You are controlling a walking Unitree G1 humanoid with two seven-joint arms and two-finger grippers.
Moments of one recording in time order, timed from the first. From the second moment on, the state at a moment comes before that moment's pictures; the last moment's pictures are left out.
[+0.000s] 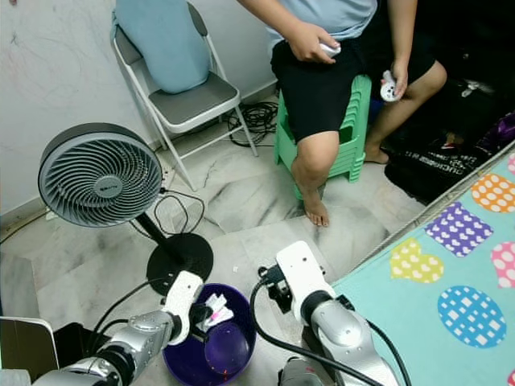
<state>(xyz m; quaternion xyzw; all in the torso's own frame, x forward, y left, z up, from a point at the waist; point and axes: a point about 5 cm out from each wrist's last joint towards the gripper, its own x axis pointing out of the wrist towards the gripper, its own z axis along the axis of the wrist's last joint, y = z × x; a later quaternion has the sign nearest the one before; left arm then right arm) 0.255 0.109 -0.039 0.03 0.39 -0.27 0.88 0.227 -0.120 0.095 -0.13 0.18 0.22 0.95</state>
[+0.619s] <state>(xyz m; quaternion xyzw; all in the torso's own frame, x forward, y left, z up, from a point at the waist) 0.302 0.161 0.000 -0.02 0.30 -0.13 0.94 0.237 -0.119 0.093 -0.13 0.18 0.22 0.95</state>
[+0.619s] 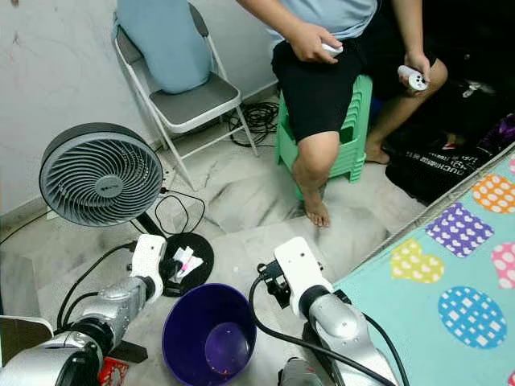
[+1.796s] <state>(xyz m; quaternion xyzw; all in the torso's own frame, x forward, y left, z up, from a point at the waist) 0.302 0.155 0.000 -0.05 0.30 -0.13 0.94 0.242 -0.121 0.090 -0.13 0.17 0.22 0.95</state>
